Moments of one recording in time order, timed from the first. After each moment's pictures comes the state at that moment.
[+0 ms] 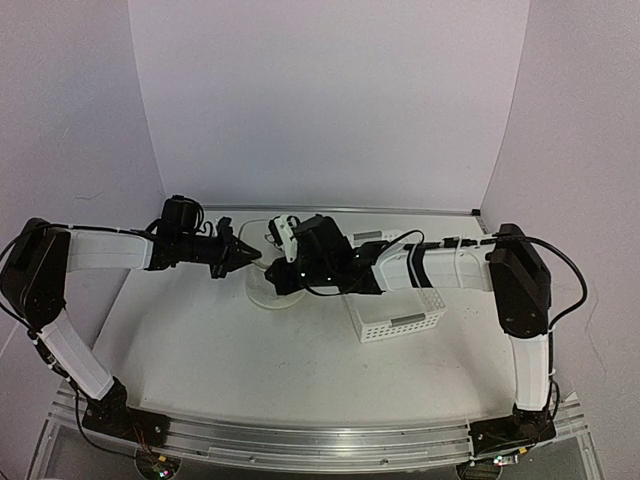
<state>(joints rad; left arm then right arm) -0.39 1.61 0.94 0.12 0.76 -1.09 1.00 2.08 1.53 0.01 -0.04 0.39</state>
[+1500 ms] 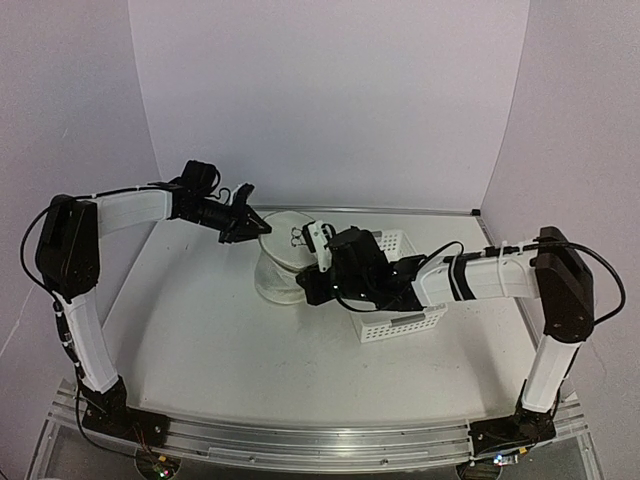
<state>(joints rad) -0.36 1.87 1.44 -0.36 0.94 -0.56 1.00 1.83 1.16 0.14 0.09 0.37</state>
